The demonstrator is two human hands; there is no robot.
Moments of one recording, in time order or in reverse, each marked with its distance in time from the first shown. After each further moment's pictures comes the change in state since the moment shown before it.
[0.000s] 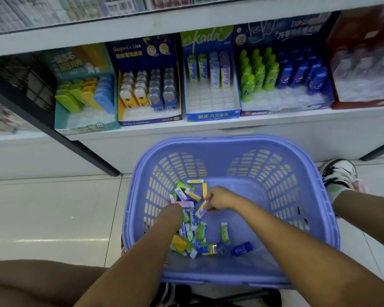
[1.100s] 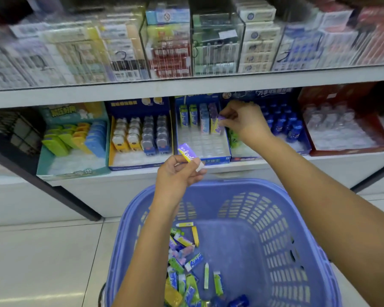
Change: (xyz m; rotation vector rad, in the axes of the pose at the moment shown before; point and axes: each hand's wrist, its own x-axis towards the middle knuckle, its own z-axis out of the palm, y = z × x) left_hand -0.084 0.041 -0.183 -1.828 0.328 0.700; right_hand -0.069 -0.094 -0.248 -0.077 1.032 -0.452
